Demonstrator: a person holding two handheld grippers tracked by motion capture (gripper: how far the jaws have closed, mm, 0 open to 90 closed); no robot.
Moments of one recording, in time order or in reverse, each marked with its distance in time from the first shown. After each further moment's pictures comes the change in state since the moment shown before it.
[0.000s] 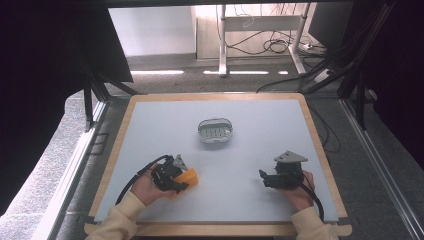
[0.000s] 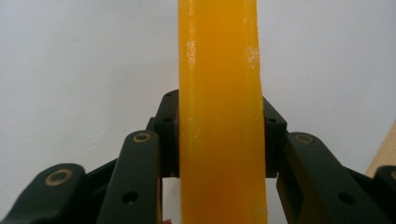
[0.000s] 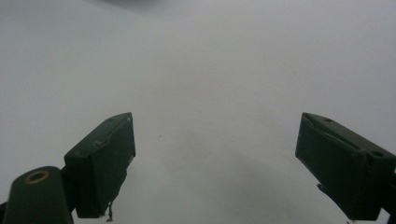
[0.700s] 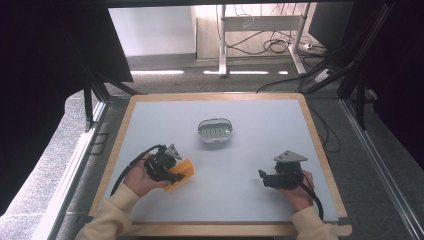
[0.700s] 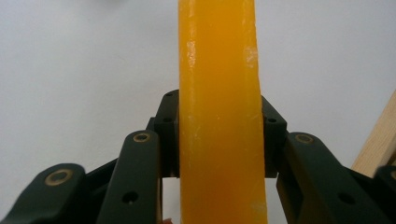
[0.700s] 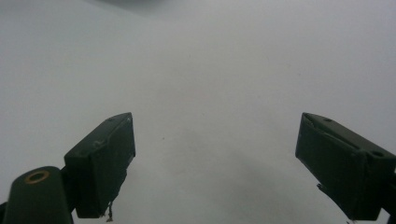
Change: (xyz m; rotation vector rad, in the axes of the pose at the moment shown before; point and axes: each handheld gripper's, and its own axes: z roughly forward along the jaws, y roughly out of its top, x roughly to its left) left arm 0.017 0.010 -0.030 -0.024 -0.003 -0.022; right arm 0.000 0.001 0.001 -0.004 0.013 0.000
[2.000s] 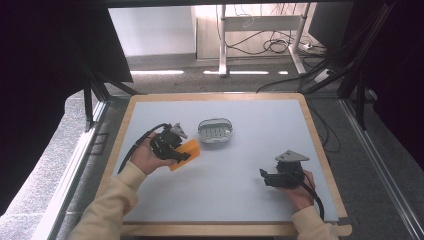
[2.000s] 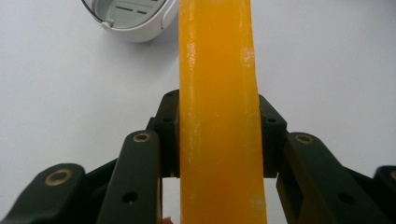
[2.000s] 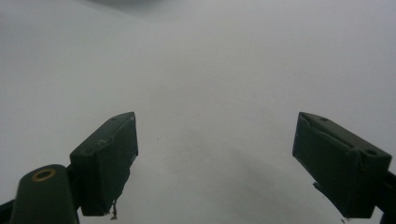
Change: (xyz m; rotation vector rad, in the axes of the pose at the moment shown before) left arm 0.027 0.048 -0.014 -0.053 0.028 0.040; right arm -0.004 -0.001 0.000 -0.007 0.004 0.007
